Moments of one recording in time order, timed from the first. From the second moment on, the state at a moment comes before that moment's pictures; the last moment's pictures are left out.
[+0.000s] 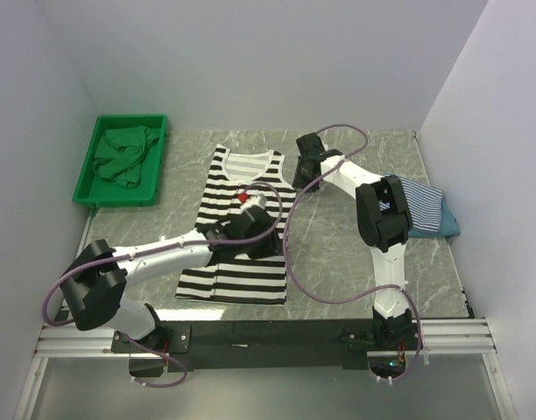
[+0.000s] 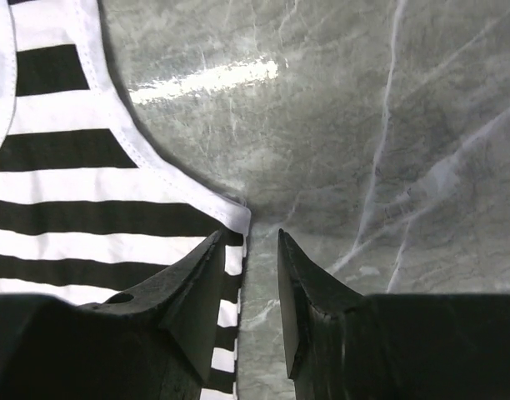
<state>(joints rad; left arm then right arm) -0.91 1.46 0.95 -0.26 -0.09 -1.01 0.38 2.16 1.66 -0.53 0.09 0.59</state>
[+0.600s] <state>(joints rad) -1.25 1.62 0.92 -0.34 -0.23 -1.13 0.38 2.18 1.63 -0.48 0.08 0.60</state>
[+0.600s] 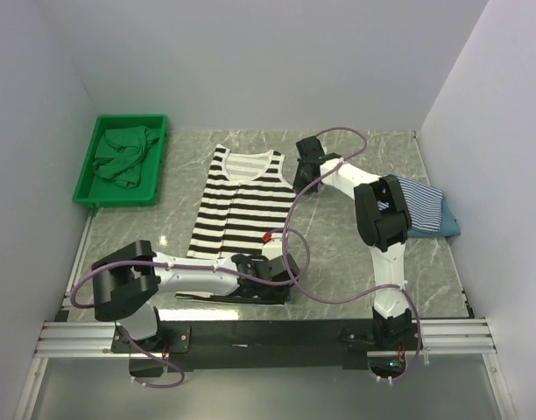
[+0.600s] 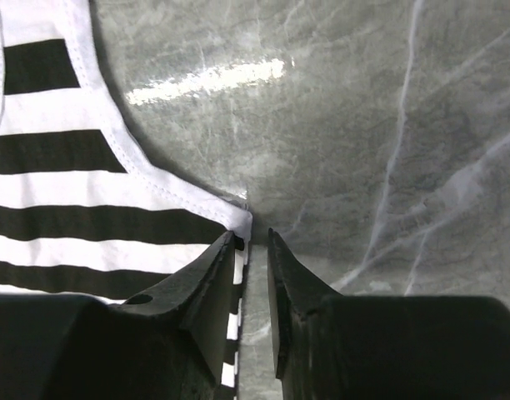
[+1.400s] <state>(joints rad) -1.41 1.74 1.10 -0.44 -0.36 -1.12 0.28 2.01 1.34 -0.31 0.03 0.63</state>
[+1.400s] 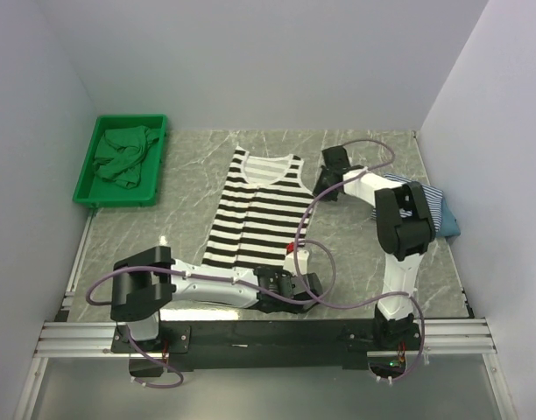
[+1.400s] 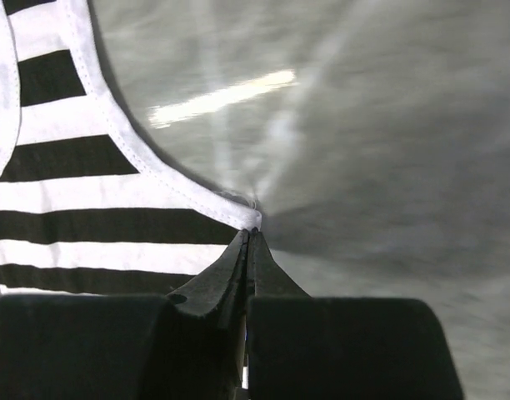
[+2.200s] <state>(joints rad) -1.34 1.11 0.64 -0.48 -0.49 -1.48 0.37 1.96 1.46 -0.42 0.09 0.68</state>
